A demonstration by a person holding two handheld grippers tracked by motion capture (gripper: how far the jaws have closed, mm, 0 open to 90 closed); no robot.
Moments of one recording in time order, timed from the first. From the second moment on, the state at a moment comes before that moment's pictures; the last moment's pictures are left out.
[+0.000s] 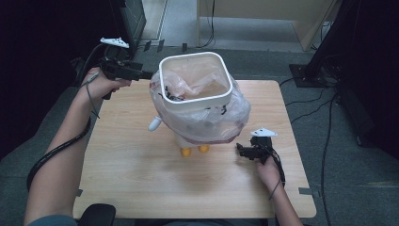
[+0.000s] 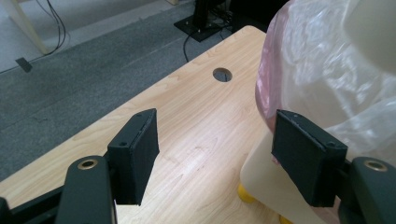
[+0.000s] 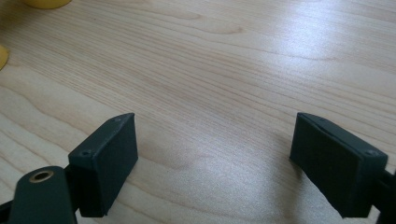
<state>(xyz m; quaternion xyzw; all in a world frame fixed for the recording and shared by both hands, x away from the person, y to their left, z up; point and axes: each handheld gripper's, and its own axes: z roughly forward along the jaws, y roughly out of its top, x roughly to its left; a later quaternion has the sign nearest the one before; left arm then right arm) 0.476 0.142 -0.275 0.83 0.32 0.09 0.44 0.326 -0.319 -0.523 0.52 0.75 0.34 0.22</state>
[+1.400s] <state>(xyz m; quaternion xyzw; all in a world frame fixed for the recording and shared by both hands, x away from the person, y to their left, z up) 0.481 0.162 -0.385 0.83 0.38 0.06 0.40 0.326 -0.319 -0.523 0.52 0.75 0.34 0.22</state>
